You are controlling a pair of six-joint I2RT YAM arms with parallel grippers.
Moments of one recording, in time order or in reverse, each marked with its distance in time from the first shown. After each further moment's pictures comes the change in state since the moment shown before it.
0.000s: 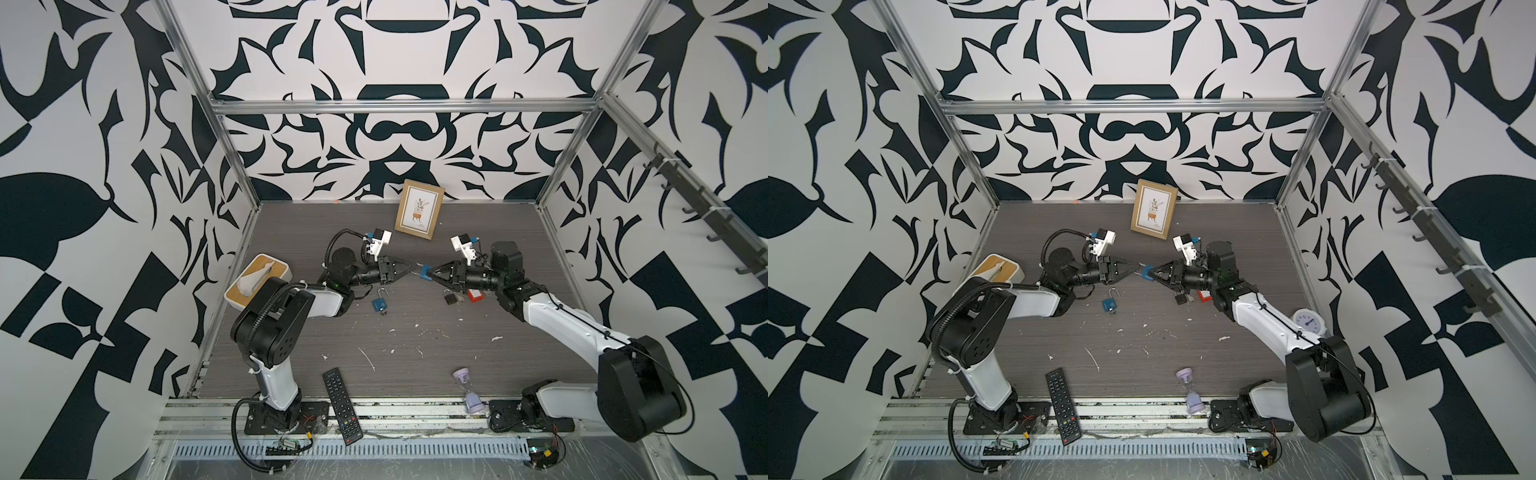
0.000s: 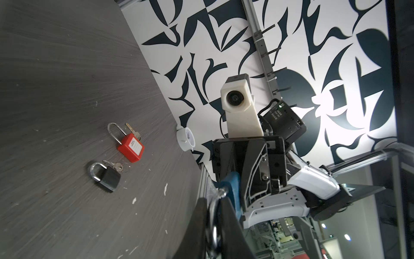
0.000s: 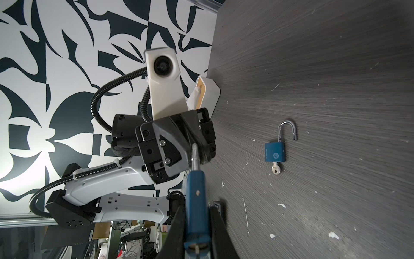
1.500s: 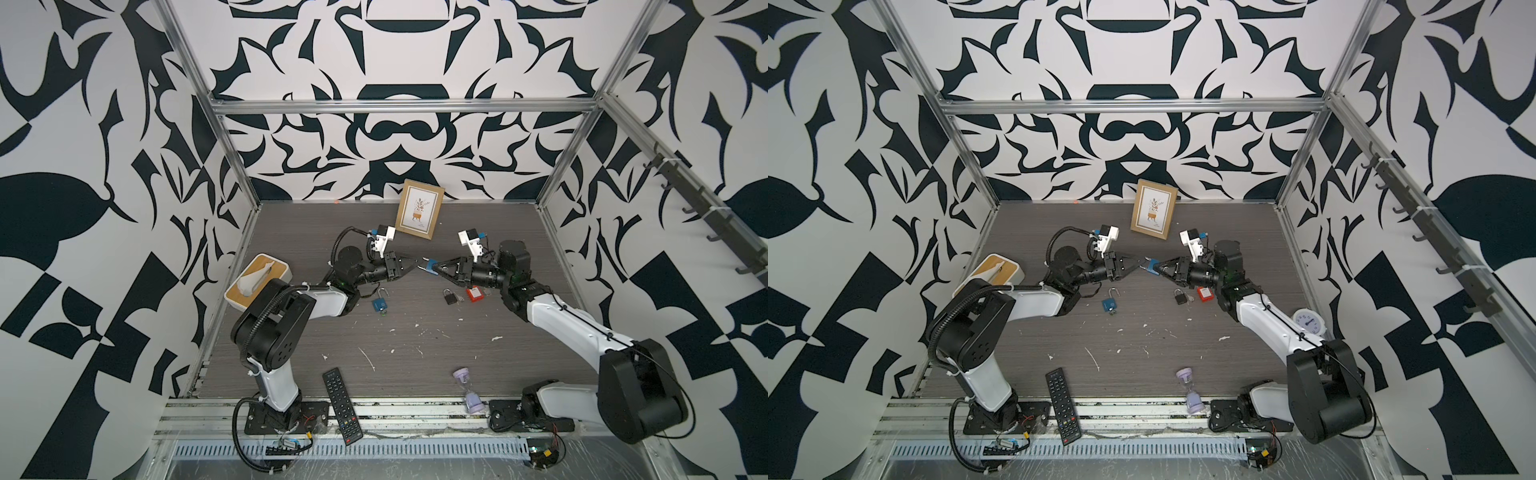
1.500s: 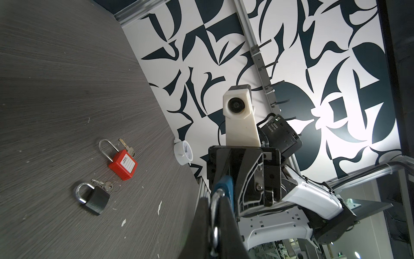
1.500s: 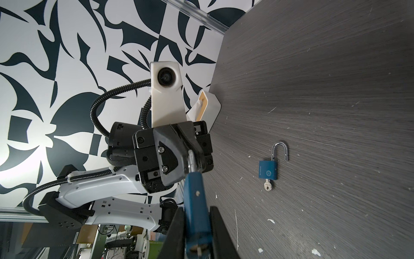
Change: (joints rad) left arm -0.065 -0.017 0.038 -0.043 -0.117 0.012; right arm -0.038 -0.007 -0.015 0.082 -0.003 -0.042
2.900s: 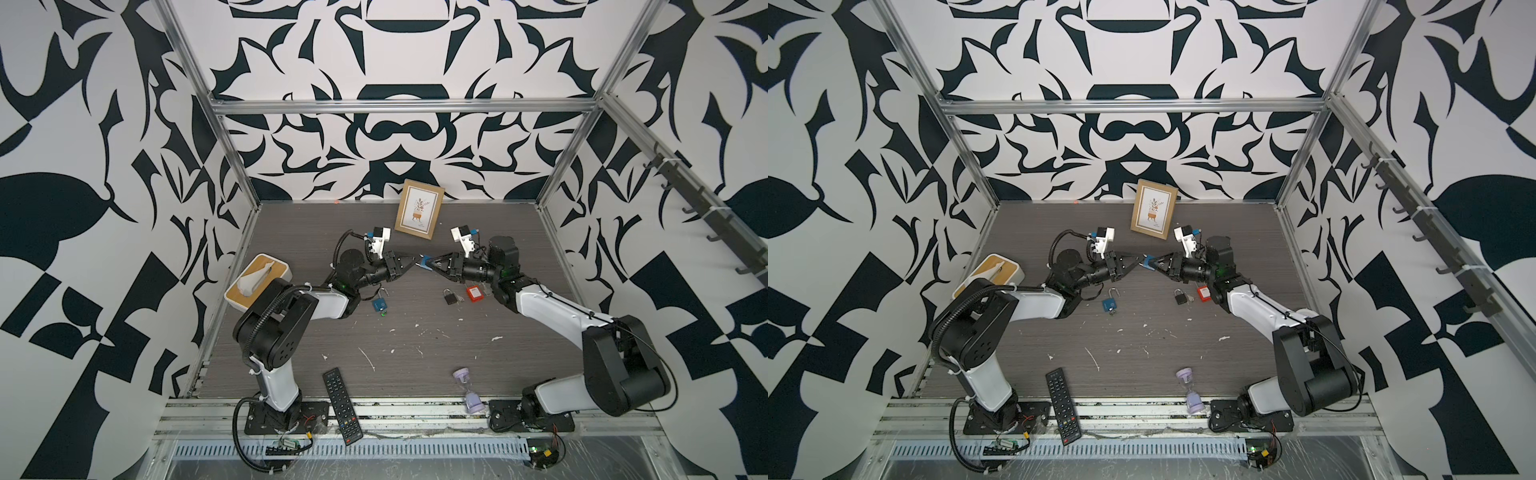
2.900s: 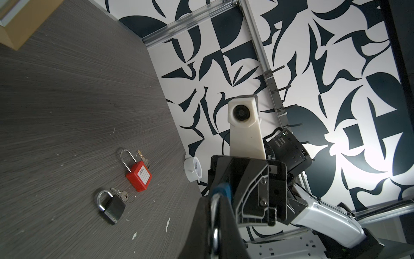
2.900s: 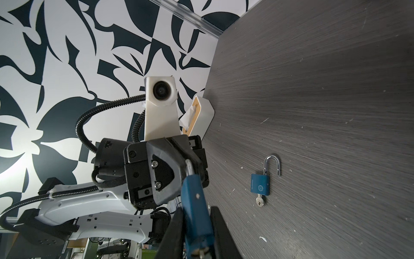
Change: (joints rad) left arm -0.007 0.012 -0.030 0.010 -0.131 -0.015; right arm 0.026 0.132 0.050 0.048 0.051 -0.025
